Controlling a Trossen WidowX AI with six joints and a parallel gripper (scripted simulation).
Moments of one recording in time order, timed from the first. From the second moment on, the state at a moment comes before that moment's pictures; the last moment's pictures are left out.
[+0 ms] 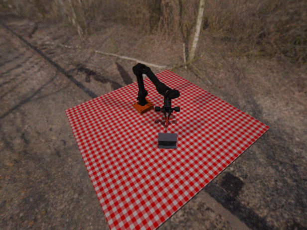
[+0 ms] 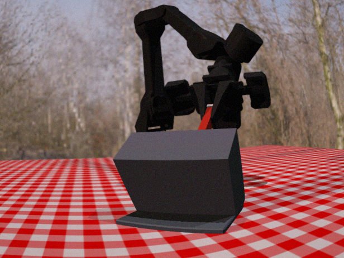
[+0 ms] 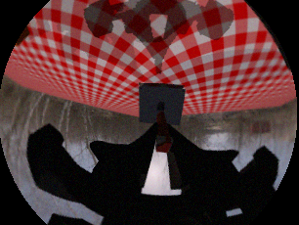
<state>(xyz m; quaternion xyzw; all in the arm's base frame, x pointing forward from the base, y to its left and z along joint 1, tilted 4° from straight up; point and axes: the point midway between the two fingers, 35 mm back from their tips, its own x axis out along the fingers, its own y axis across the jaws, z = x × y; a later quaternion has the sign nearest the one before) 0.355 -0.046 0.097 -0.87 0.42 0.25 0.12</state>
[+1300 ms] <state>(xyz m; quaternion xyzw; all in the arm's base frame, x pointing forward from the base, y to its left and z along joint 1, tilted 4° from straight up) 0.375 -0.066 0.078 -0.88 0.41 0.23 0.08</state>
